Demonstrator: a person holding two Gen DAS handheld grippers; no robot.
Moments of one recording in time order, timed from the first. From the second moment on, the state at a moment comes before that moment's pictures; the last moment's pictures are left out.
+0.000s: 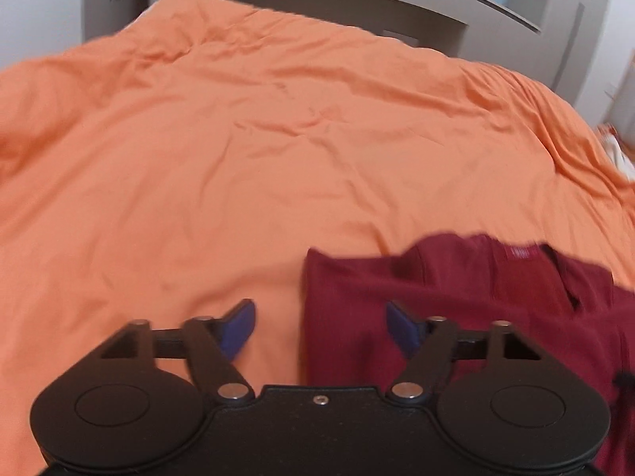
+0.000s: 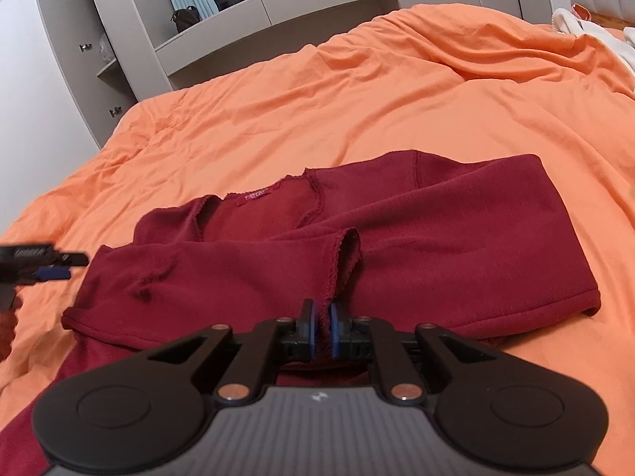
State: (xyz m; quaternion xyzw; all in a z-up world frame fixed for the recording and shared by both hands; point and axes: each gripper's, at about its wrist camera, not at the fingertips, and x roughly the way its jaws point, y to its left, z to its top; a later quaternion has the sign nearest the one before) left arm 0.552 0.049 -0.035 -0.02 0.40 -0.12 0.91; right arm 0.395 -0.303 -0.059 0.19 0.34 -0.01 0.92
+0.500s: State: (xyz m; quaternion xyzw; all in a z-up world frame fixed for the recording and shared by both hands) left arm 0.504 0.076 -0.063 -0.08 0.48 -0.13 0.87; right arm 0.396 -0.299 -0.067 0.18 0.37 -0.01 0.91
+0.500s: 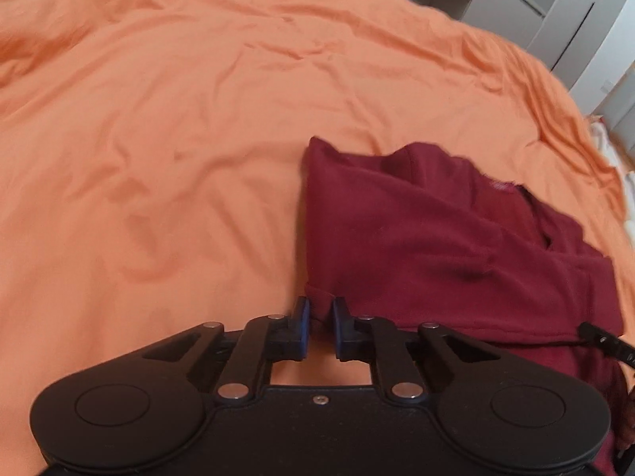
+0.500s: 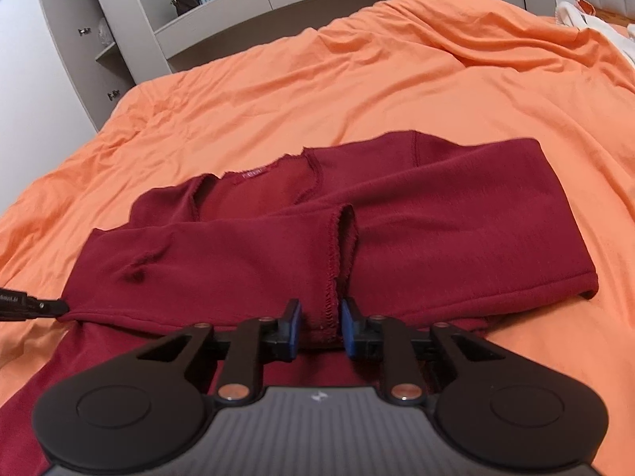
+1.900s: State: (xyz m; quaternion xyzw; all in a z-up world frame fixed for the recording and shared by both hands) left arm 0.173 0.010 0.011 0.16 0.32 -0.20 0.91; right arm 0.083 -0.163 -0.039 -0.37 0.28 0.09 0.88
